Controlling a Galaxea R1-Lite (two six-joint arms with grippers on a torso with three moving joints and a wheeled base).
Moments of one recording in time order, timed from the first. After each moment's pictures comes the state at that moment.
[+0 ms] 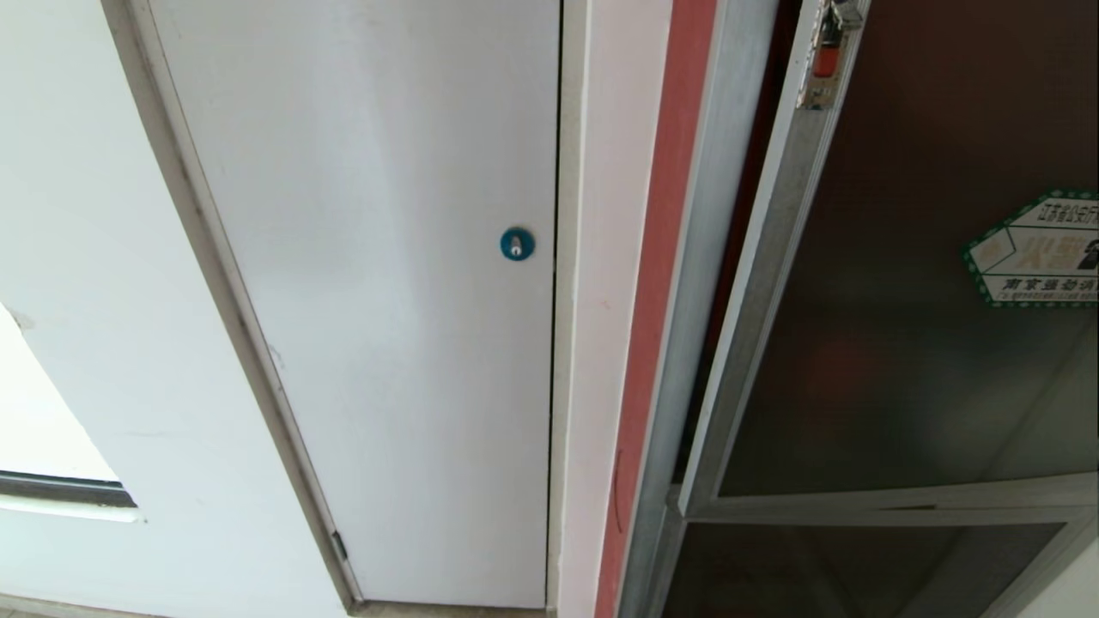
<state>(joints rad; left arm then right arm) 0.00 0.00 0.00 -0.02 -0.01 0.01 0.02 0.13 -0.34 -0.06 -0.14 -0.11</state>
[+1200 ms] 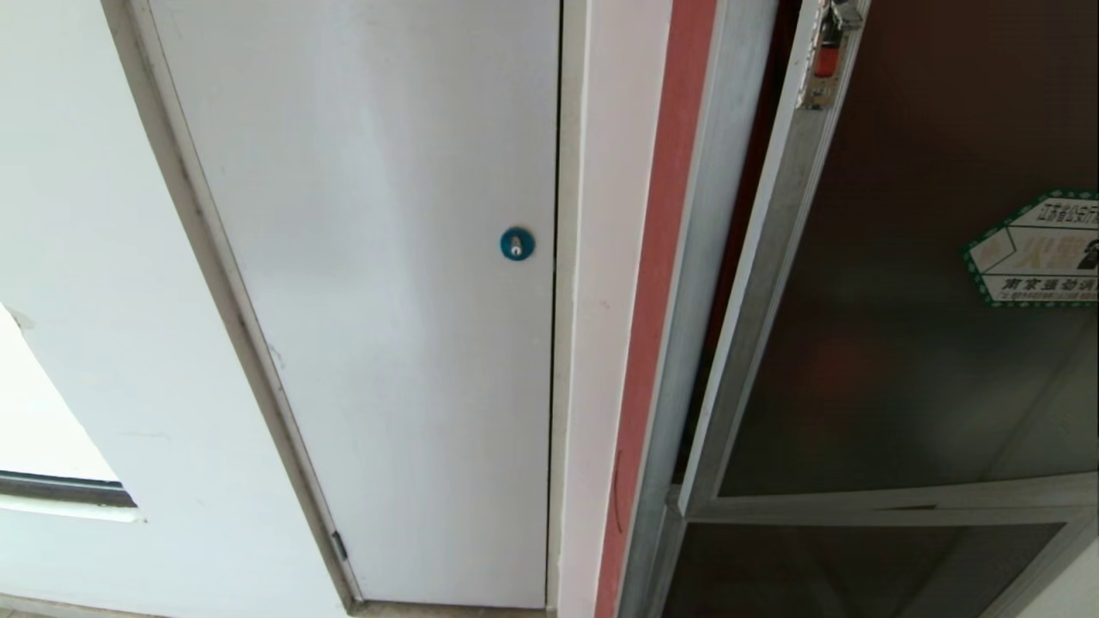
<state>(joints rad) 0.00 0.00 0.00 -0.02 -0.01 0.01 0.01 0.00 0.00 -0.01 -0.01 0.03</state>
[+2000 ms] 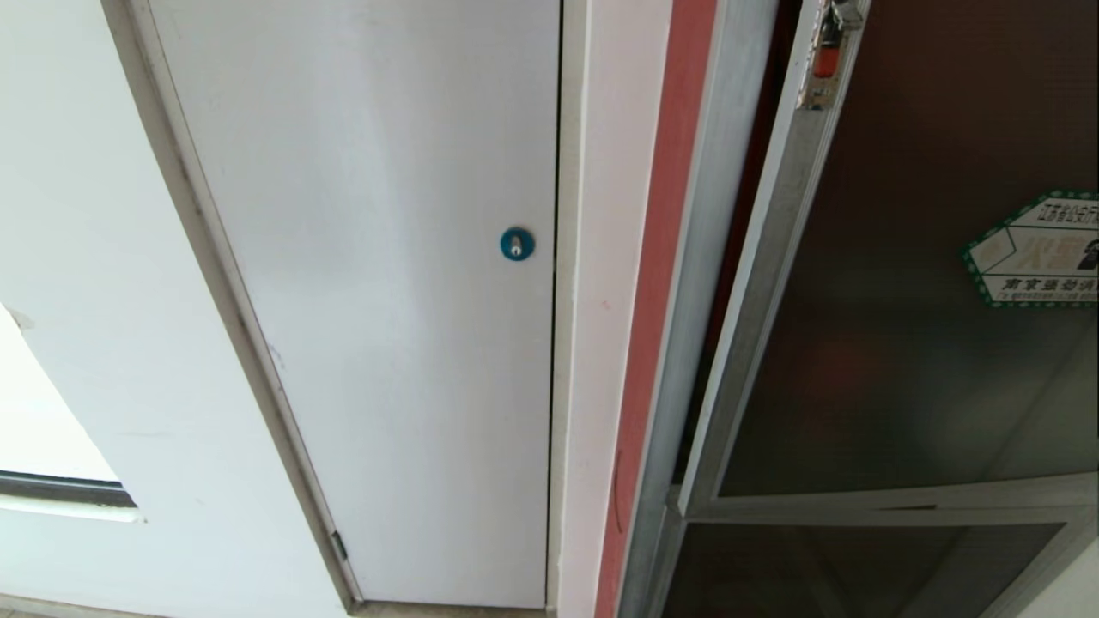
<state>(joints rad) 0.00 0.02 -0.06 -0.01 -0.06 0.06 0.01 0.00 0.00 -0.01 -0.01 0.03</state>
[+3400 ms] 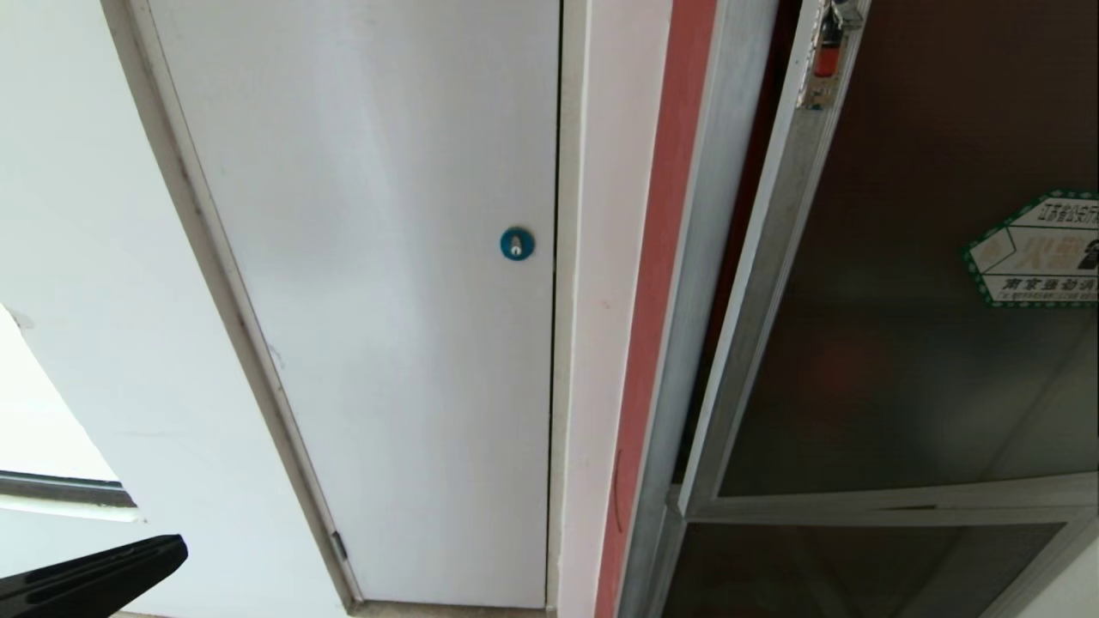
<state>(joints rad) -0.17 0.69 -0.51 -0.02 -0.53 -0.15 0.01 0.00 0.00 -0.01 -0.01 0.03</state>
